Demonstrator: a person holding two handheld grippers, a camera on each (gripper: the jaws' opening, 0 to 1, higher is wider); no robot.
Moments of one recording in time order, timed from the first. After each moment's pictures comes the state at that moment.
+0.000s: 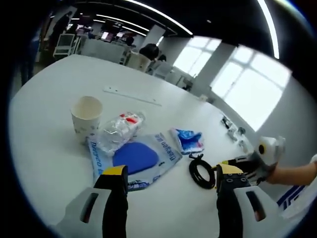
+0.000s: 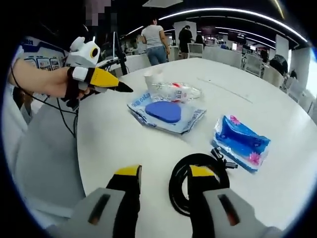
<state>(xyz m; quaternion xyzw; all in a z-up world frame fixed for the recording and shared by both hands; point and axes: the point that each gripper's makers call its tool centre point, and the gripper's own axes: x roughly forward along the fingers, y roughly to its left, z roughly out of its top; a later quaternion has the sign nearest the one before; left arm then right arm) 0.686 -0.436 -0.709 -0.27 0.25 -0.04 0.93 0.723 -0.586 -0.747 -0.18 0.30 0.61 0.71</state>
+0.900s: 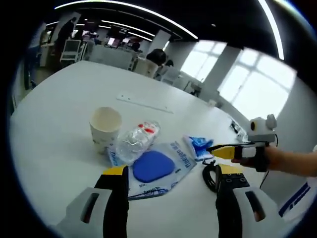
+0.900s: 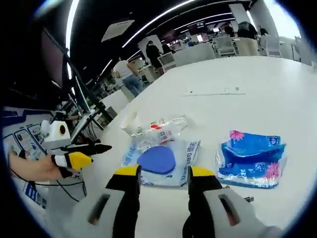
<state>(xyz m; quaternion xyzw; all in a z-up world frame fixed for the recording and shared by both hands) 0.682 -0.397 -0.707 -0.26 0.23 0.00 0.94 0.785 -0.499 -0.721 0.05 0.38 0.54 0.74</state>
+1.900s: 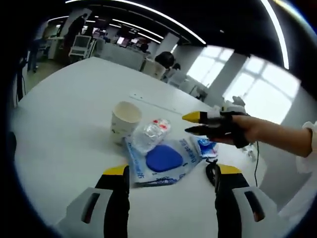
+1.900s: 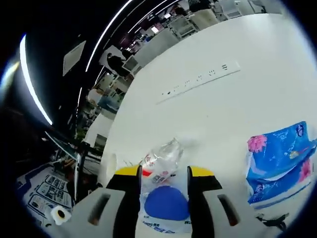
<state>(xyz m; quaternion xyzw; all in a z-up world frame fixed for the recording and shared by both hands) 0.647 -0.376 -0.711 -0.28 0.22 0.03 0.93 0.846 -0.415 -0.739 0.18 0.51 0.41 0.74</state>
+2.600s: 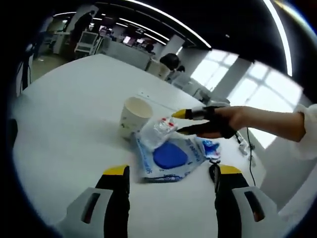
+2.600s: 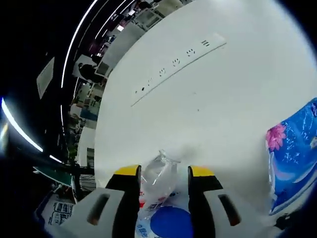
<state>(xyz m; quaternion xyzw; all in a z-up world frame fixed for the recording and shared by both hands) 0.634 -0.365 -0.725 -0.31 0.22 0.04 0.92 0.863 -0.384 -0.781 0.20 0.58 0.31 0.73</state>
